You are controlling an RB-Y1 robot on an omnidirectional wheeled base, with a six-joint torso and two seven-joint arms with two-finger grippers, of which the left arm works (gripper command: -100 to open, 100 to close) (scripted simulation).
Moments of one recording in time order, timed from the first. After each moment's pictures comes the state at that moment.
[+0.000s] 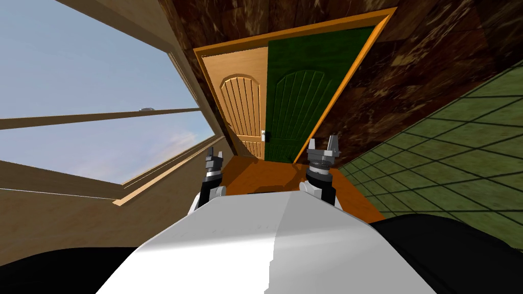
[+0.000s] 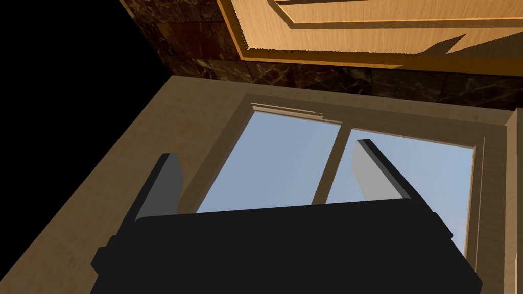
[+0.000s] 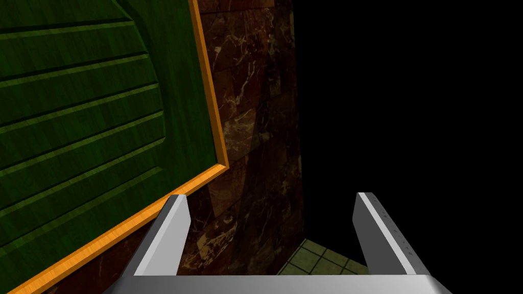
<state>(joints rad) 0.45 0.05 0.07 -2.10 0.01 -0.47 0.05</state>
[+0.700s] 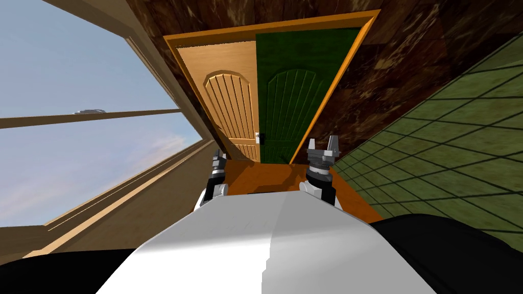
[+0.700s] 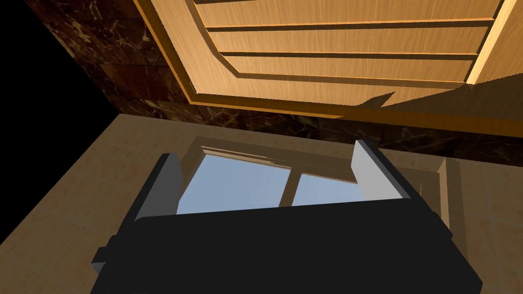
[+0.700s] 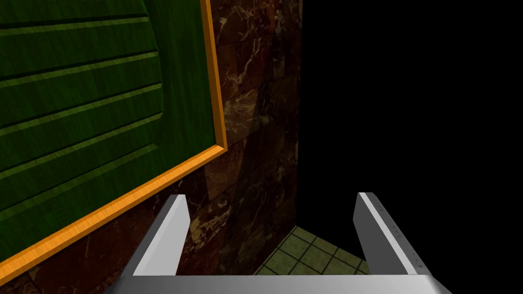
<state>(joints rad) 0.37 0.08 0.07 -1.94 0.06 -0.41 0.01</state>
